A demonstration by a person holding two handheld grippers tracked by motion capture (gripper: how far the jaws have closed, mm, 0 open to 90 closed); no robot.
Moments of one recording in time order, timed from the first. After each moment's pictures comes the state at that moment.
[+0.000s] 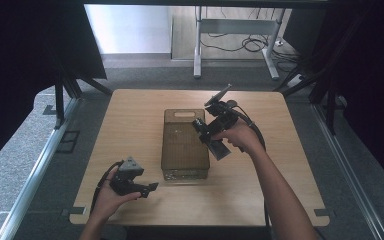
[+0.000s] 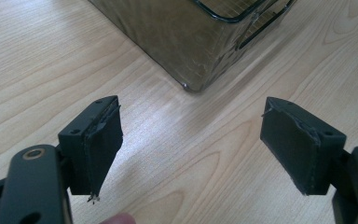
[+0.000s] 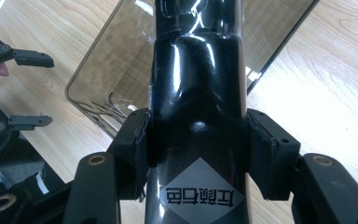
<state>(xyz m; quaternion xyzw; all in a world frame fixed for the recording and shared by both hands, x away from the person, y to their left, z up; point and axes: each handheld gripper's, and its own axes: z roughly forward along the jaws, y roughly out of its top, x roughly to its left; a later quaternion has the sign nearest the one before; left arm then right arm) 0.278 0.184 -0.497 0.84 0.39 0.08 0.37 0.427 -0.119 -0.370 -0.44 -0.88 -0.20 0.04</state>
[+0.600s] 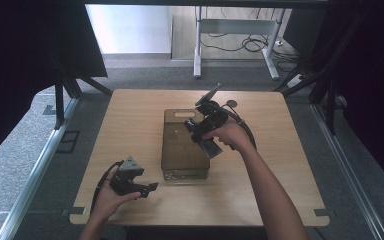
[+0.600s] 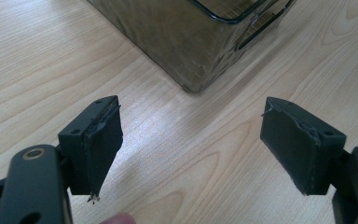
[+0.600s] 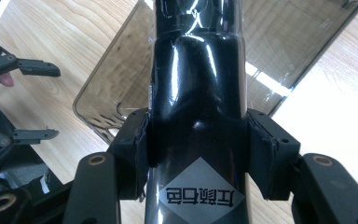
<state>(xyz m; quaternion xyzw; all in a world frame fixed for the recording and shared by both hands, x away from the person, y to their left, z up) 0.278 0.184 -0.497 0.84 0.39 0.08 0.37 0.436 -0.094 -0.376 -0.43 -0.88 -0.20 0.05</state>
